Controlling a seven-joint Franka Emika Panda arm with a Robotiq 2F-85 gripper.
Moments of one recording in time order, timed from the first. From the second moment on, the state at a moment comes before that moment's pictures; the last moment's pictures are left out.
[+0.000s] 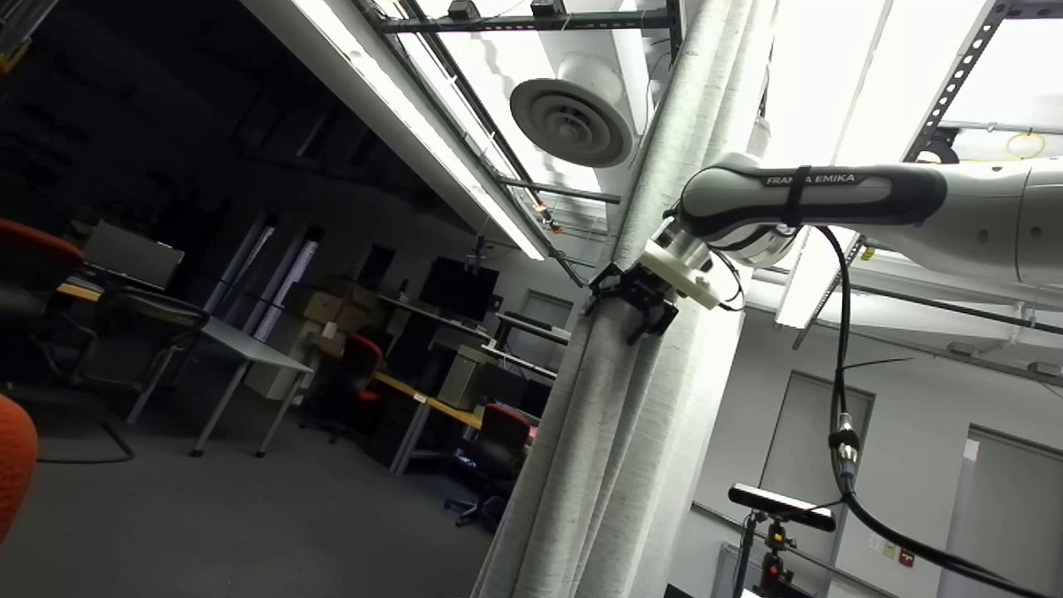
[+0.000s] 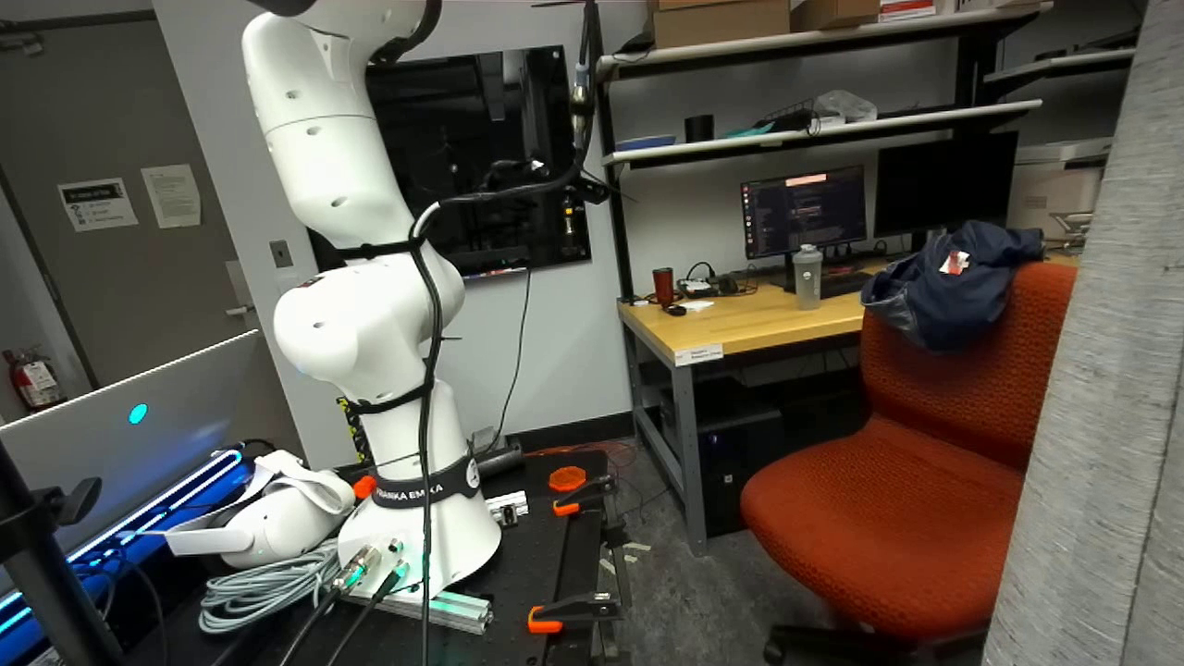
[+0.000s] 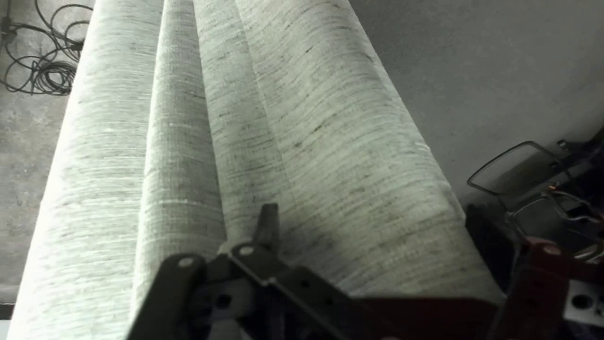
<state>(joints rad) -0.16 -0.09 -0.11 -1.62 -0.17 2.14 0.57</state>
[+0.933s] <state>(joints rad) -0.18 -0.09 -0.12 -1.69 -0.28 2.46 0.68</state>
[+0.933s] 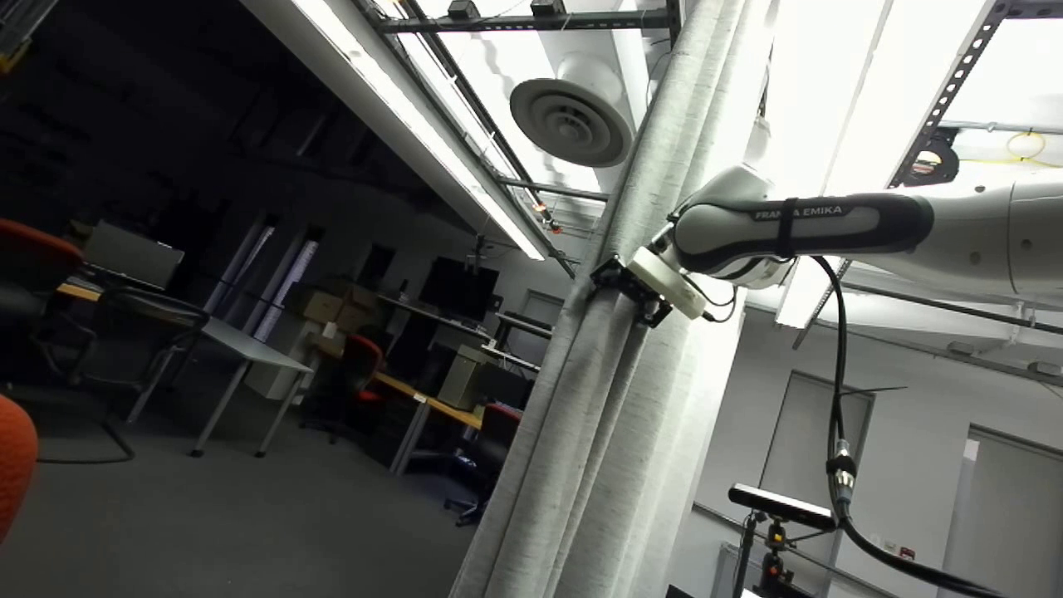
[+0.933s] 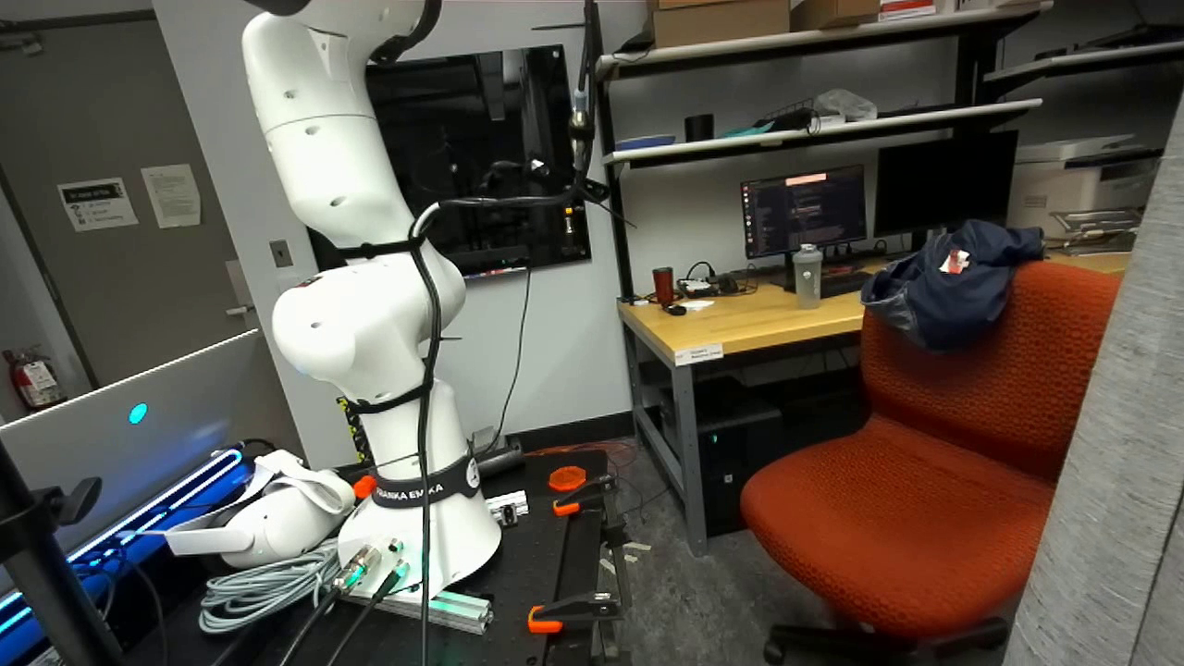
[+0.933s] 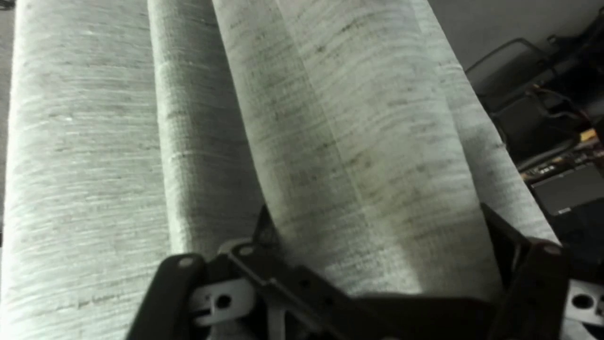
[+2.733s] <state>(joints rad) -0.04 -0.04 0.13 -1.73 -0.32 2.83 1.03</state>
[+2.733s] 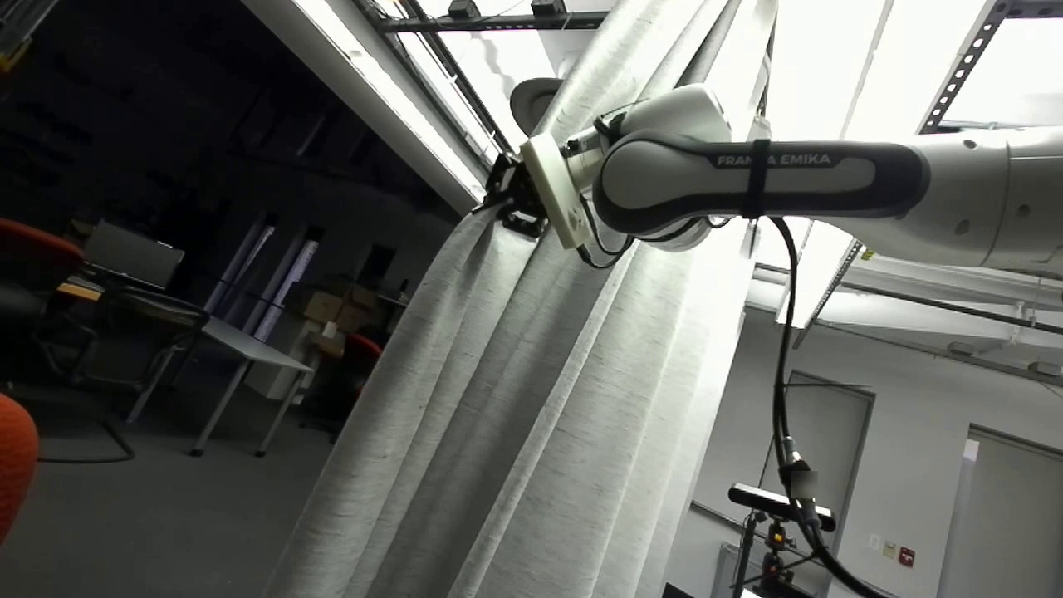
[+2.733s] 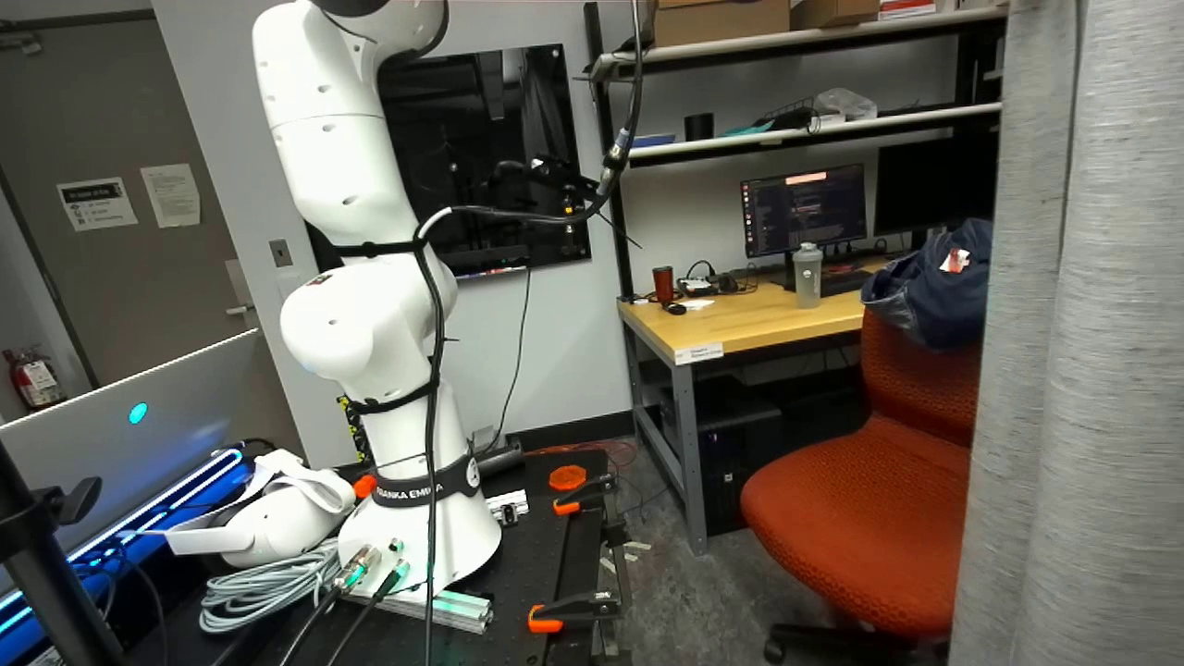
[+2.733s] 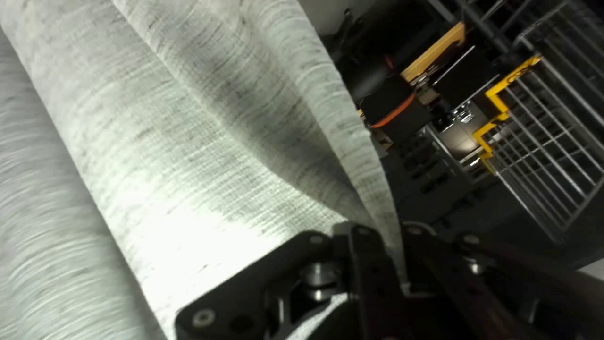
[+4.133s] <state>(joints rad) 0.16 -0.52 0.61 -2.08 -0.16 2.84 1.12</state>
